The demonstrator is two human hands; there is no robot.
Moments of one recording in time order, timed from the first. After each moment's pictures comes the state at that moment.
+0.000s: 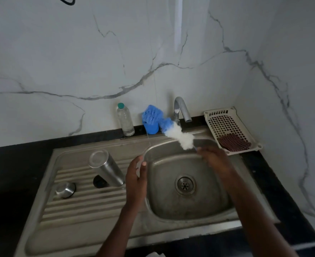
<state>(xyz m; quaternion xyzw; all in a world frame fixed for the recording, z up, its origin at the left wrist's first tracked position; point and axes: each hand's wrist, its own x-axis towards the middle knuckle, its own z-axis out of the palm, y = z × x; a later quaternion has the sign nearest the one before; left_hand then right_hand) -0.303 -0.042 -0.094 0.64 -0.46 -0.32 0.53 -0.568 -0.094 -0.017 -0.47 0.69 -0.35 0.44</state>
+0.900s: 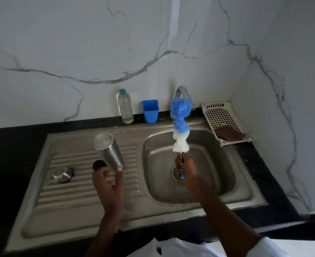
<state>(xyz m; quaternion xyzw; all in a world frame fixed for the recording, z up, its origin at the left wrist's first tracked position) -0.224 0.026 -0.124 0.71 -0.41 -0.16 0.56 -0.478 -0.069 -0.120 -0.27 0.56 -0.43 0.65</state>
